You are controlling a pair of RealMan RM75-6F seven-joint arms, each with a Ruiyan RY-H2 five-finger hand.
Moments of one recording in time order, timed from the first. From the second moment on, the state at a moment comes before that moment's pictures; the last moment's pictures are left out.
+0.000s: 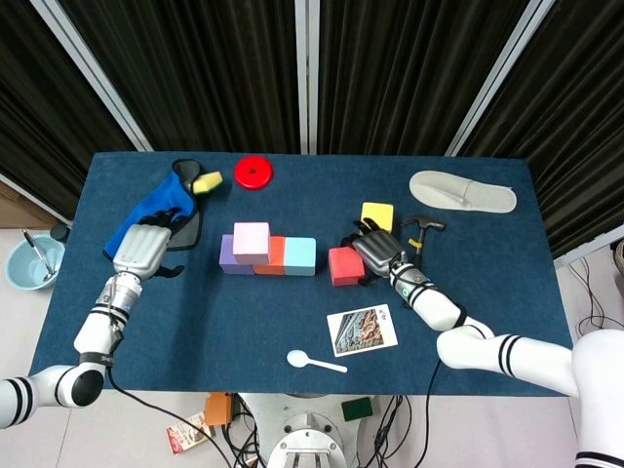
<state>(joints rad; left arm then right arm) -0.68 -1.24 -0.10 -1.66 0.94 1.04 0.38 0.99 -1.50 0.16 -1.37 -0.89 0.63 -0.33</state>
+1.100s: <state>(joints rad) -0.56 -1.23 -0.06 -1.70 1.16 1.19 0.41 1.39 -1.36 0.22 -1.62 -0.22 0.76 -0.57</state>
